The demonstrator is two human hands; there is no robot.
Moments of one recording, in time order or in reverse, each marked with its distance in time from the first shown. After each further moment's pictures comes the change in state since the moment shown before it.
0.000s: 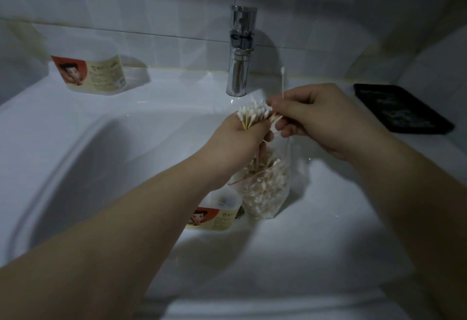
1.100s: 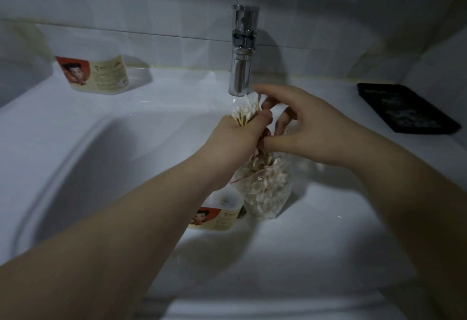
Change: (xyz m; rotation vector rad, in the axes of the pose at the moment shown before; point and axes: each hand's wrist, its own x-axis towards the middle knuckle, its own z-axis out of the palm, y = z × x) left_hand 0.005 -0.003 0.000 -0.103 0.093 -0.050; right_hand -0.011 -0.001 0.003 -0.565 -0.226 -0.268
